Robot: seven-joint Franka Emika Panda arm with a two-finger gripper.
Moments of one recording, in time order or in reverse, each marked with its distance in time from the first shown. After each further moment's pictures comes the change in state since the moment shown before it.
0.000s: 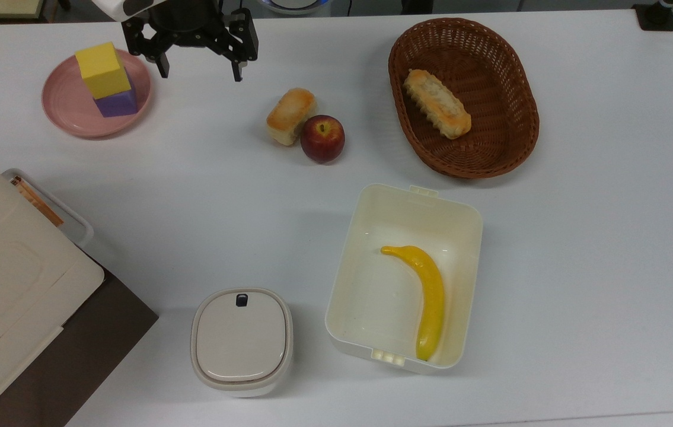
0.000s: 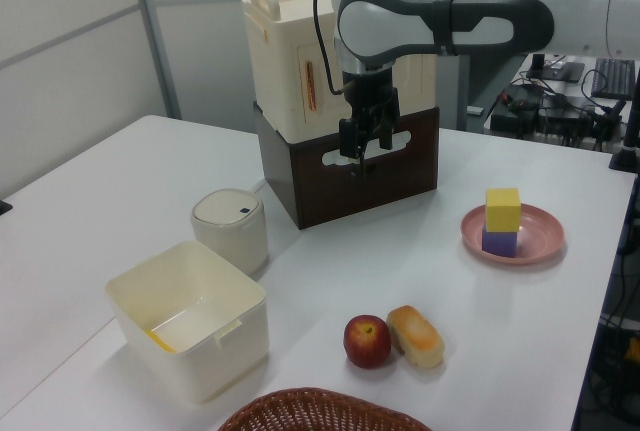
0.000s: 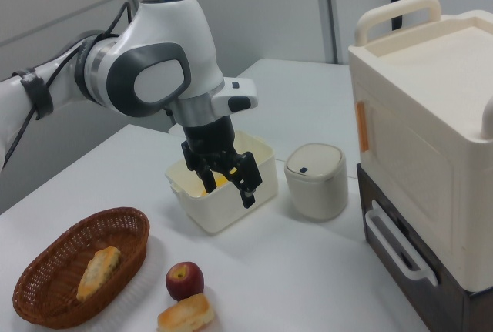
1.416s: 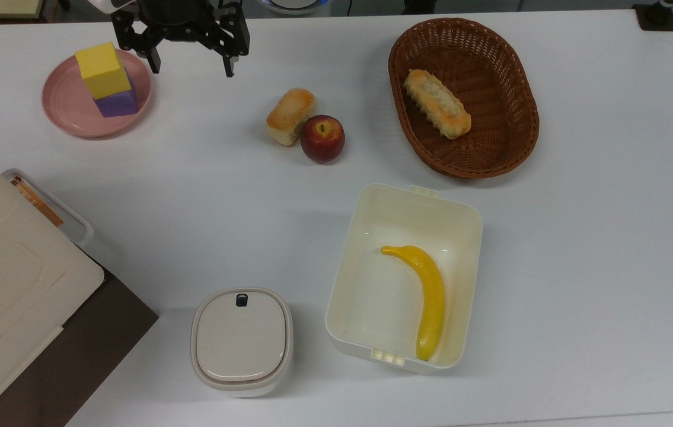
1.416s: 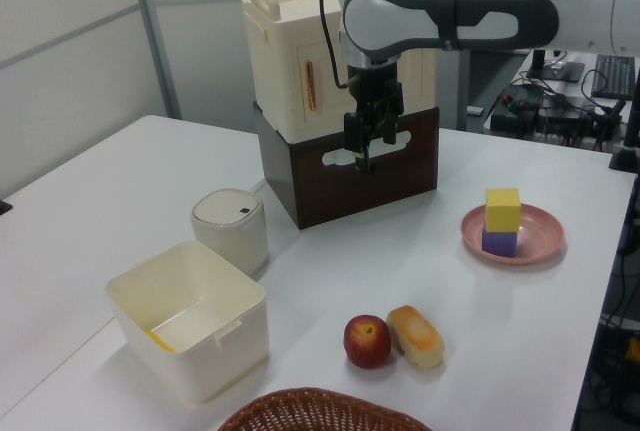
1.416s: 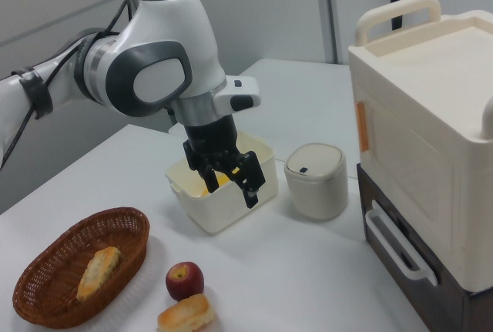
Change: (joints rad) arm -0.016 -0.009 0.000 0.001 0.000 0.000 -0.016
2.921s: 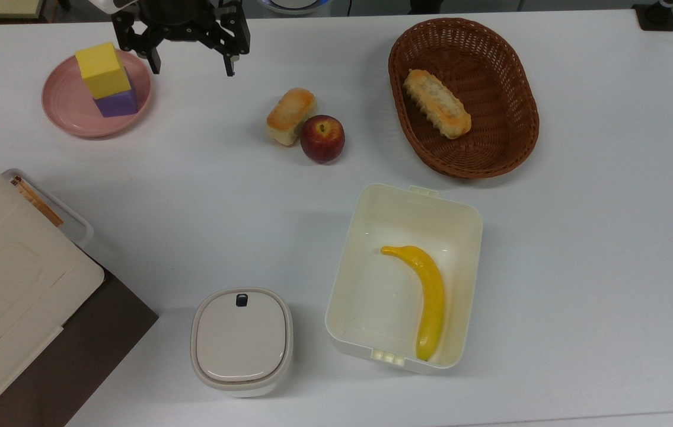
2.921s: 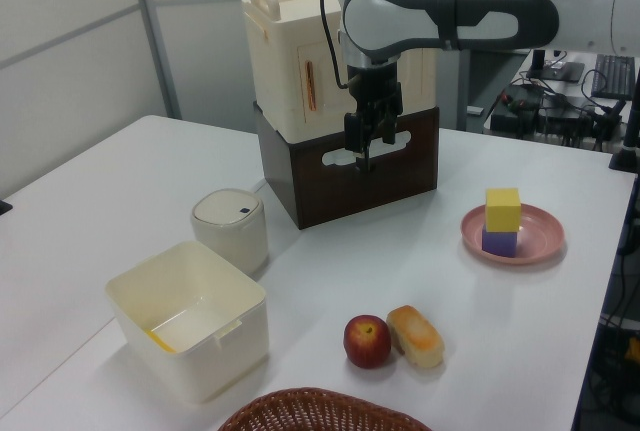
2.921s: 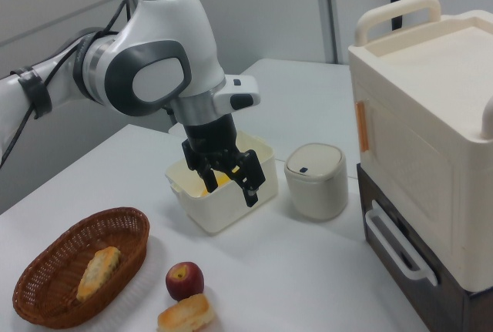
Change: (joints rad) arm 0.001 -0.001 0.000 0.000 0.000 0.000 -0.022
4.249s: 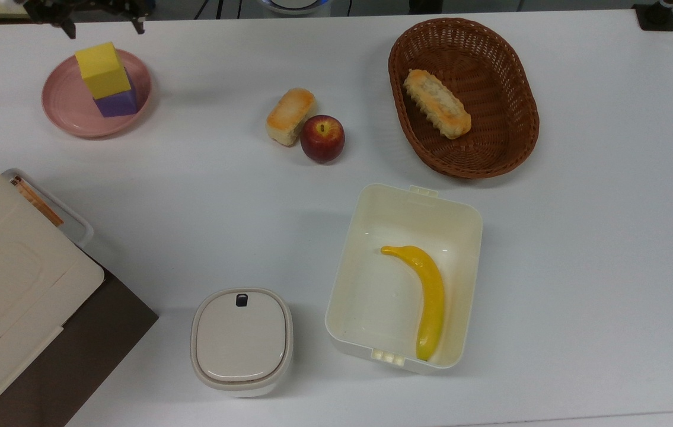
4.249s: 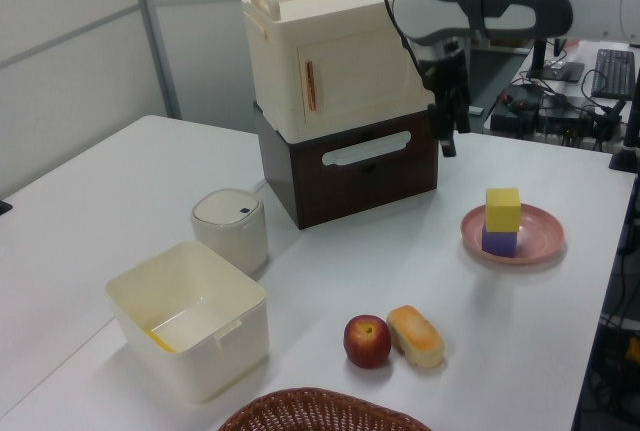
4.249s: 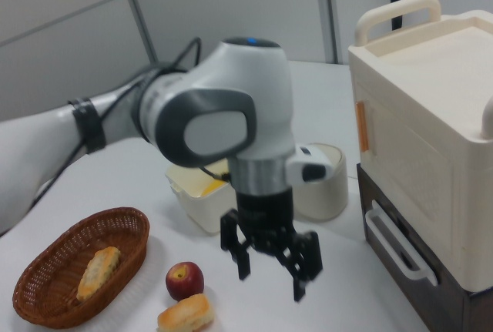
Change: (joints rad) arm -0.233 0.016 -0.002 -0.039 -0.085 -0.150 -0.342
